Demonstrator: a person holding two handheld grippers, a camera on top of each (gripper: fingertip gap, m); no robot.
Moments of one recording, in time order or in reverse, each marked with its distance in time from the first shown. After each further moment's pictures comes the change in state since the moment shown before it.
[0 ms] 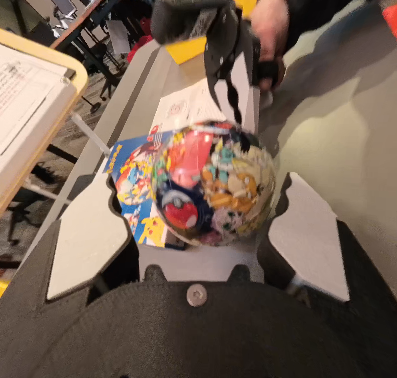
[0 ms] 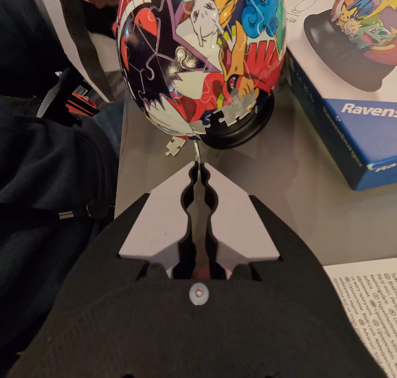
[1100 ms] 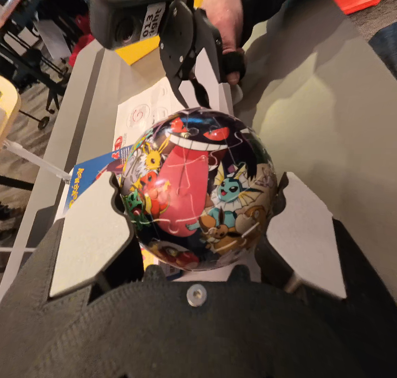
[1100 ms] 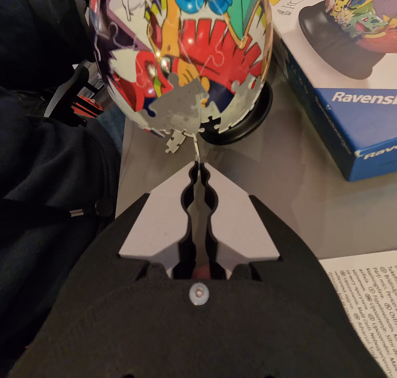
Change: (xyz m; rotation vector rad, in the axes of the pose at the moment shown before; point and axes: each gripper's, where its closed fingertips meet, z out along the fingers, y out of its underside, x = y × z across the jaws) left arm 0.019 0.001 0.030 -0.023 0.225 0.095; right arm 0.003 0.004 -0.004 0.008 -0.023 0.014
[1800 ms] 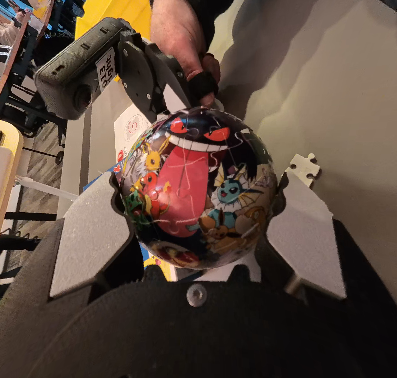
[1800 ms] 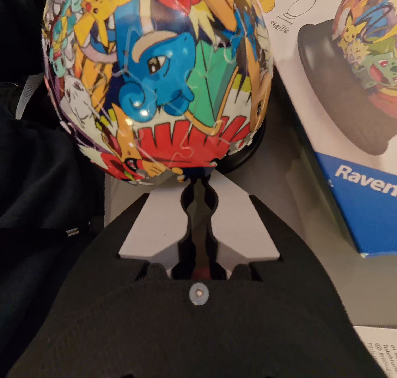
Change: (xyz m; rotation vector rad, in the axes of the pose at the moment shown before) left arm 0.006 0.012 0.002 0.001 0.046 0.227; right arm 0.014 -0.017 0.035 -0.129 0.050 0.030
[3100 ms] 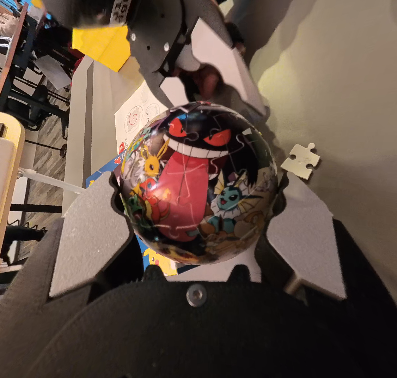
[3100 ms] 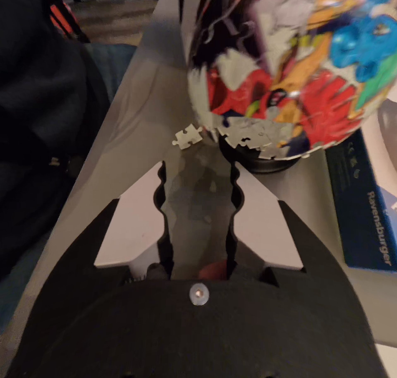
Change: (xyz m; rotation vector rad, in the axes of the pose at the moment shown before) left arm 0.002 0.007 -0.005 -0.043 -0.015 0.012; right arm -0.031 0.023 -0.005 0.063 -0.005 -0.531
